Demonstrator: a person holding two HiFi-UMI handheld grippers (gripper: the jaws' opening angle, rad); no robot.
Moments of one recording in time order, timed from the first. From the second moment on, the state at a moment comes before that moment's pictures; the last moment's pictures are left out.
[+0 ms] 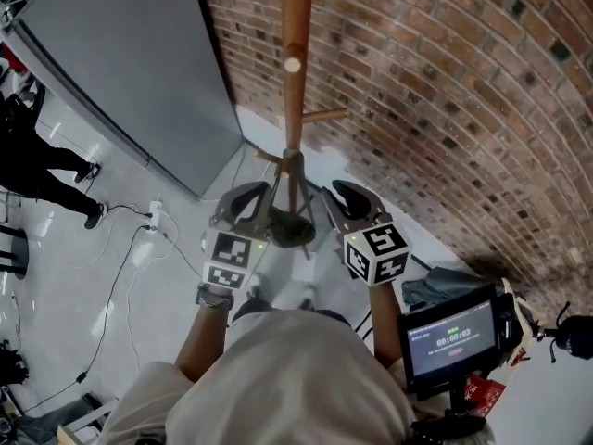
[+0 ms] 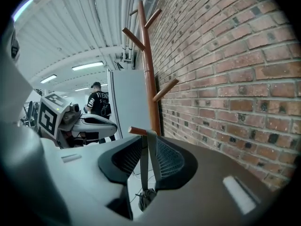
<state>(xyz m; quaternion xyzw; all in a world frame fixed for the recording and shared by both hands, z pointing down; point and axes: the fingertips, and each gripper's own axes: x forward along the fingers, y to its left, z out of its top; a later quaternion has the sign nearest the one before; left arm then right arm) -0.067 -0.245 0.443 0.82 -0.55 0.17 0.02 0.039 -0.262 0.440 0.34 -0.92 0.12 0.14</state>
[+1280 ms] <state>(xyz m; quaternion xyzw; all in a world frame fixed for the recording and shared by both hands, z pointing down) -0.051 -0.308 0.568 0.86 -0.43 0.25 0.09 -0.015 -0.304 0.586 0.36 -0.89 0.16 0.24</state>
